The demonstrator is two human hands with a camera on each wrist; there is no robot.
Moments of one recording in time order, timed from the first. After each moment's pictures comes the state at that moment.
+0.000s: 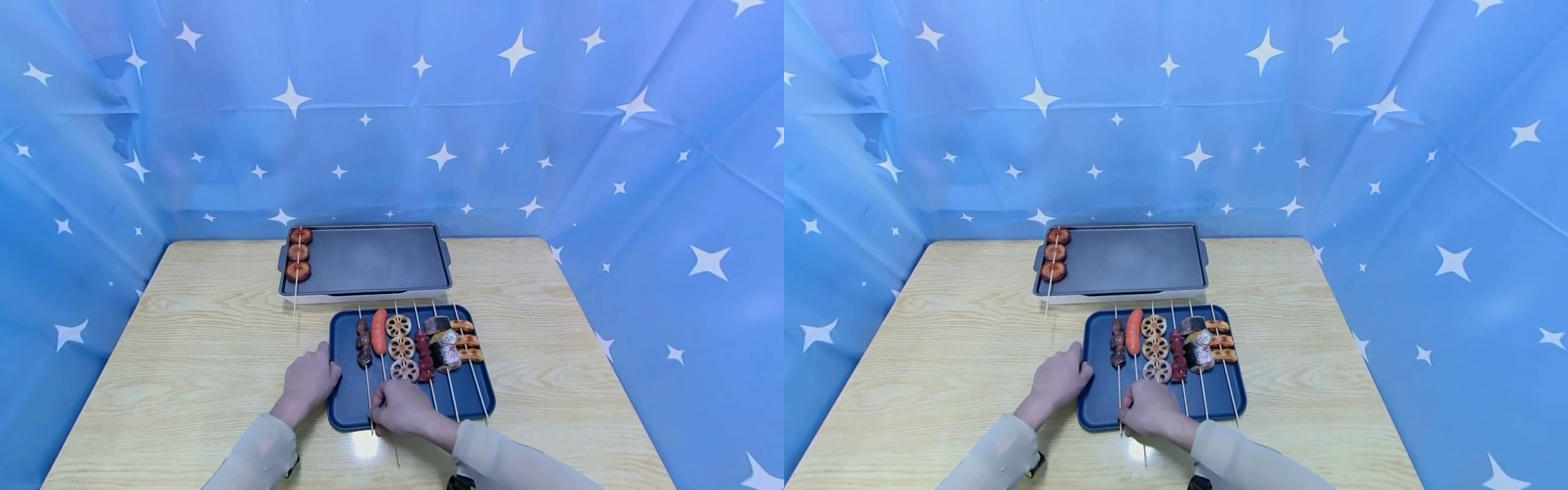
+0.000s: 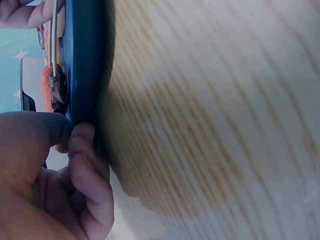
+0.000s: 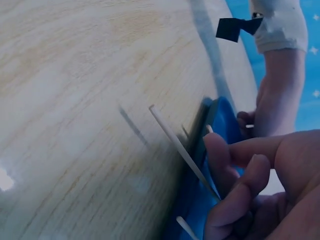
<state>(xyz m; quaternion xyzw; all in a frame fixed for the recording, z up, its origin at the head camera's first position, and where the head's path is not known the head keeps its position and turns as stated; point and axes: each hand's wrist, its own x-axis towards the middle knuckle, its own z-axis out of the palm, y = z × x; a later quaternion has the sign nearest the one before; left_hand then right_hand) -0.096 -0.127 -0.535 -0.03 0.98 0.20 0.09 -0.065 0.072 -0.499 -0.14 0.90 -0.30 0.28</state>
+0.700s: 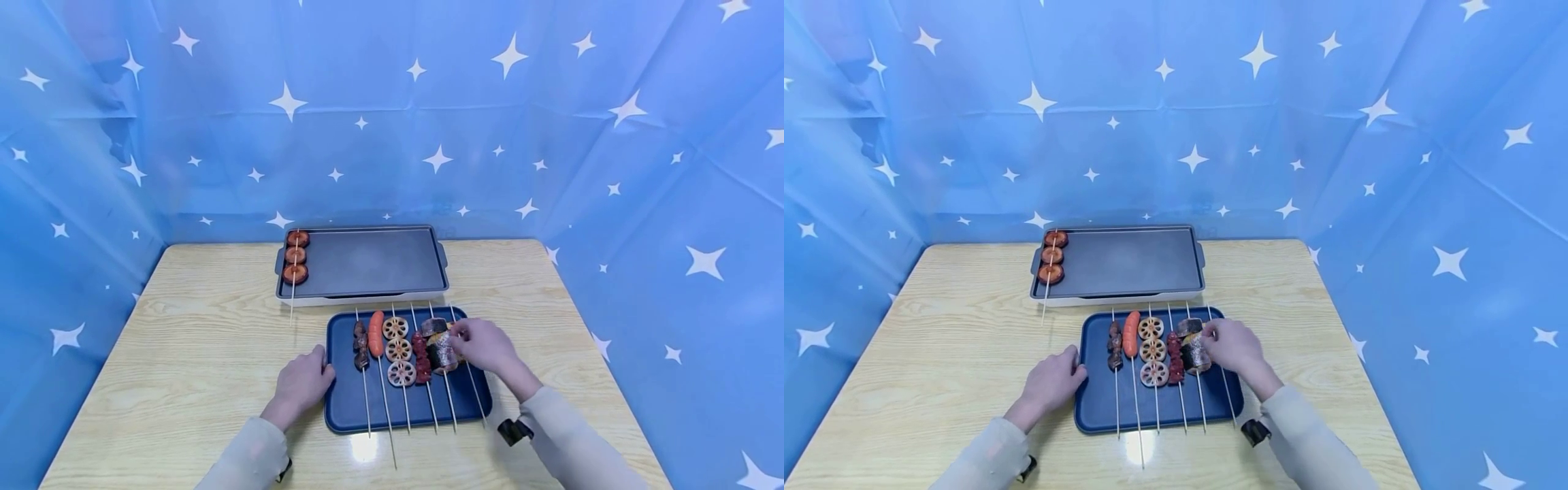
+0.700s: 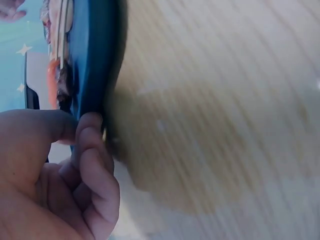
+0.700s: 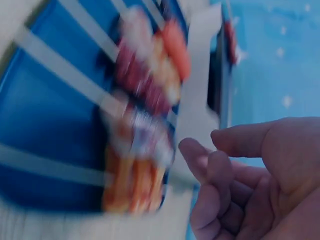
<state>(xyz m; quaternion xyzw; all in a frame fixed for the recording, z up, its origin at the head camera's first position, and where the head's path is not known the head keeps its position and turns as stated) -0.093 -0.137 -0.530 -0.01 0.96 0.25 0.10 -0.138 0.192 -0.452 -0.07 0.96 -0.23 0.12</state>
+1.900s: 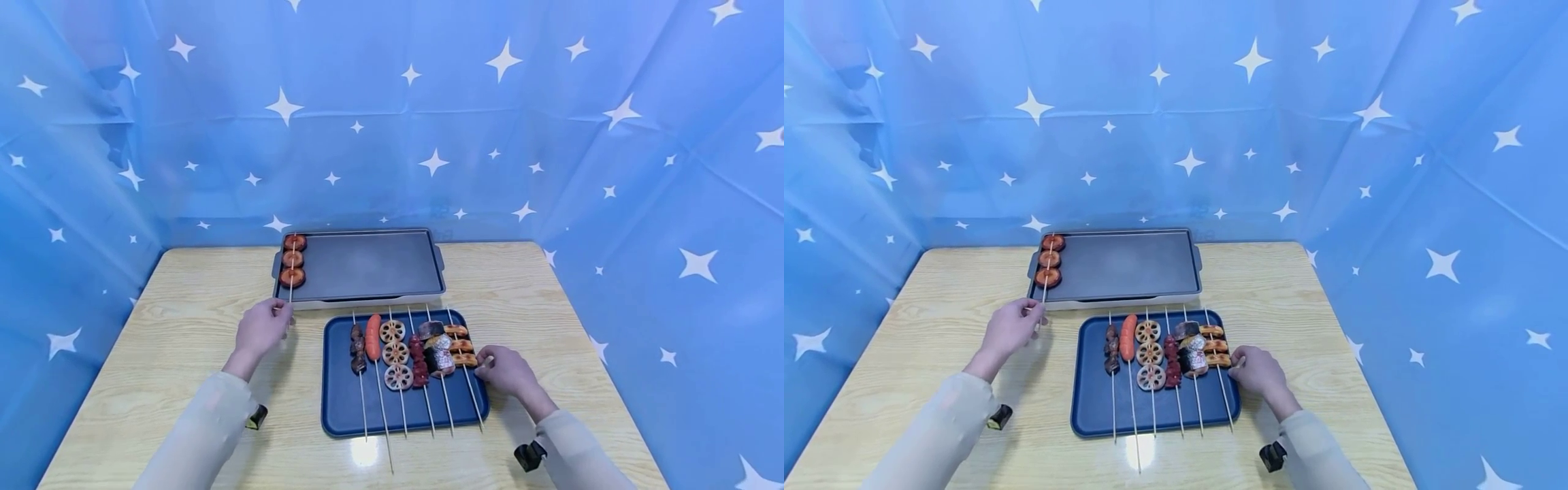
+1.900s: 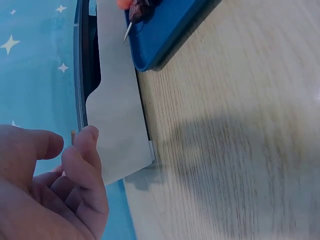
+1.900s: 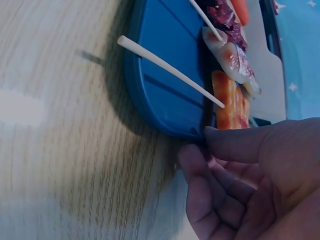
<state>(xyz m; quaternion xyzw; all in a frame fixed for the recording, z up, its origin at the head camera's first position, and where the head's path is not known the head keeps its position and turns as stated) -0.152 -0.200 -0.467 -0.09 0.91 0.39 0.06 -0.121 0.251 -0.501 0.00 0.96 -0.24 0.16</state>
